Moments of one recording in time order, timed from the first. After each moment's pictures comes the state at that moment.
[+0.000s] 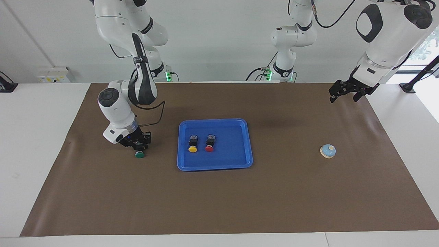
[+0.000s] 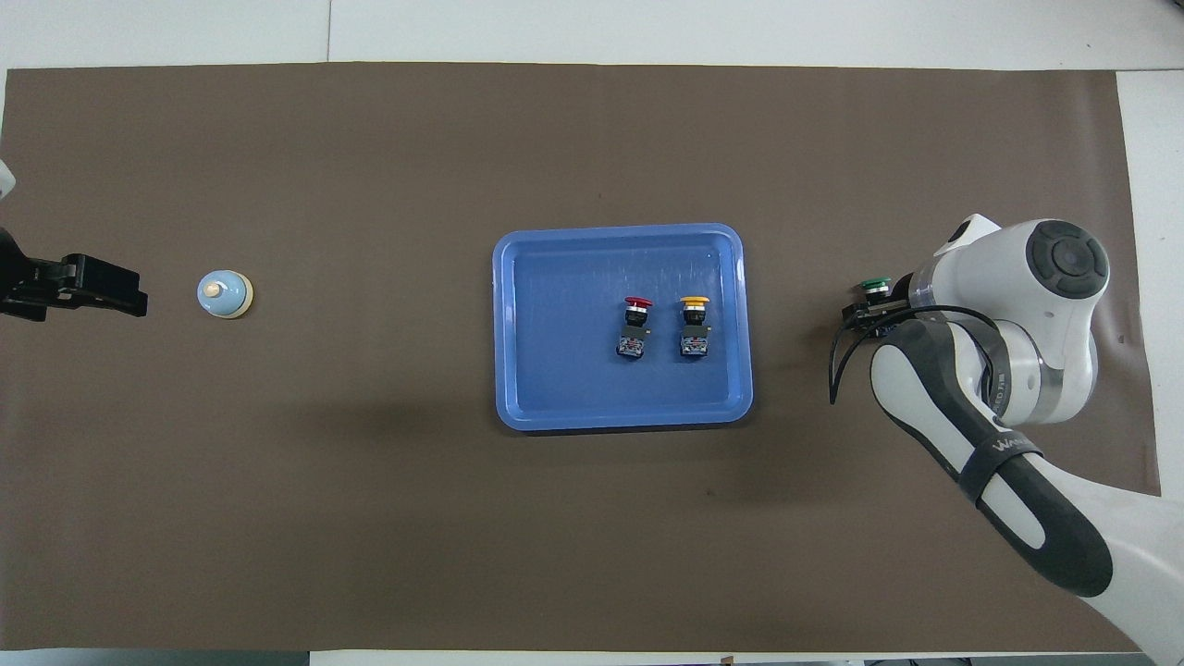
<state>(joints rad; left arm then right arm) -0.02 -0.01 0.01 -1.68 0.00 1.60 0.02 -0.04 0.24 0.07 -2.15 0.01 2.40 -0.11</state>
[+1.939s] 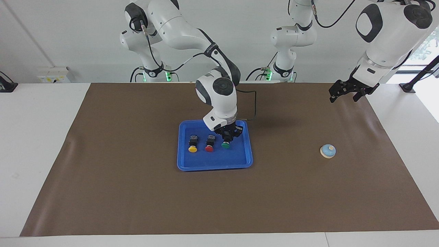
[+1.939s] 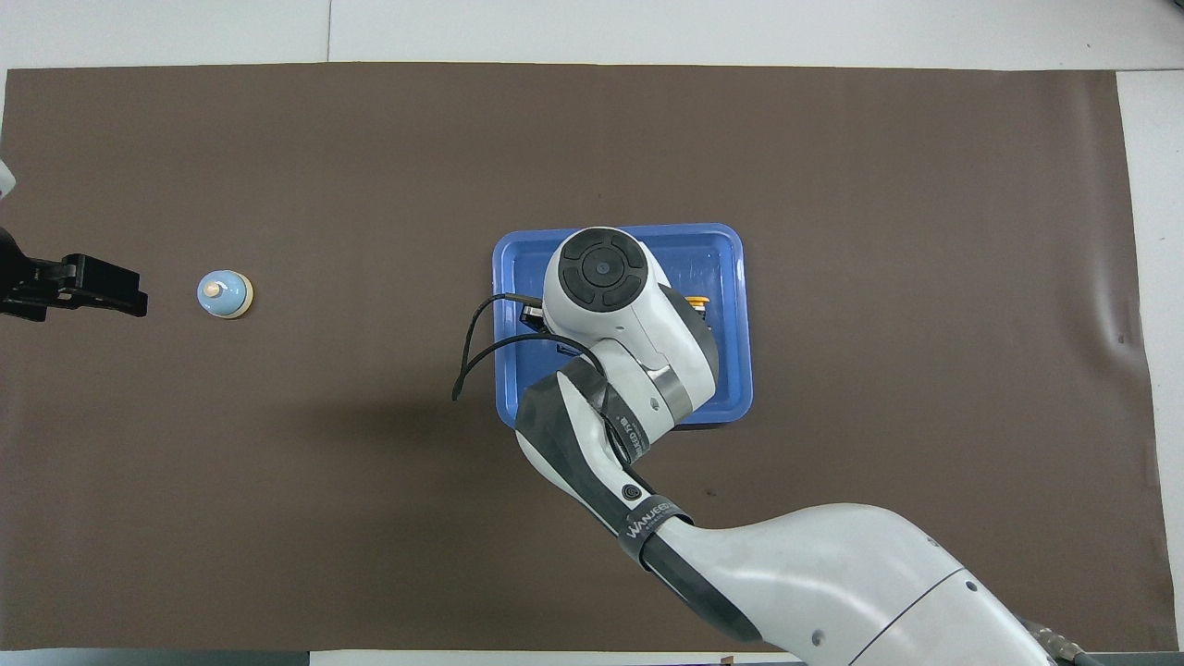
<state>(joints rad) -0.02 -0.01 0.01 -1.68 0.00 1.60 0.02 0.55 0.53 0.10 -1.65 0.05 2.19 0.87</state>
